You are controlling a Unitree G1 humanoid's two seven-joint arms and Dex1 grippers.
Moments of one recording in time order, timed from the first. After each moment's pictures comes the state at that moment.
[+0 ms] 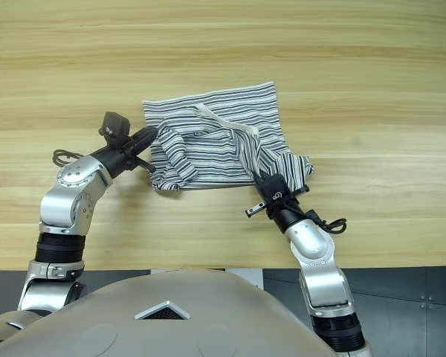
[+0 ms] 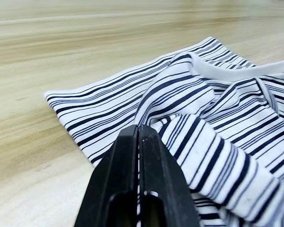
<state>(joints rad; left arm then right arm) -0.02 0.30 -0.08 -0.09 -0.29 0.49 -0.50 0.49 -0.37 0.18 -0.48 -0.09 0.25 0.30</state>
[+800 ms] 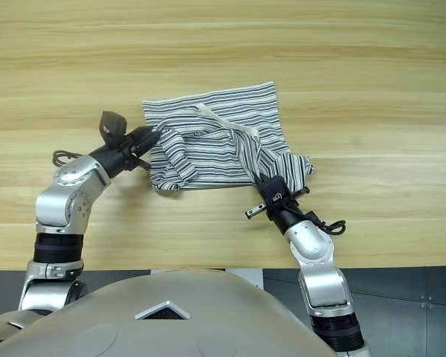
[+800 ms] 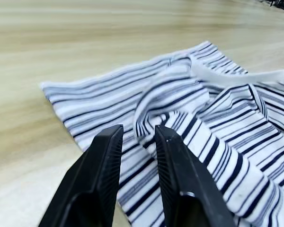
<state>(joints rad) -0.02 0.29 -0.05 -0.08 -0.32 0.57 -0.50 0.50 -0.36 0.19 -0.47 -0.09 0.24 0.31</state>
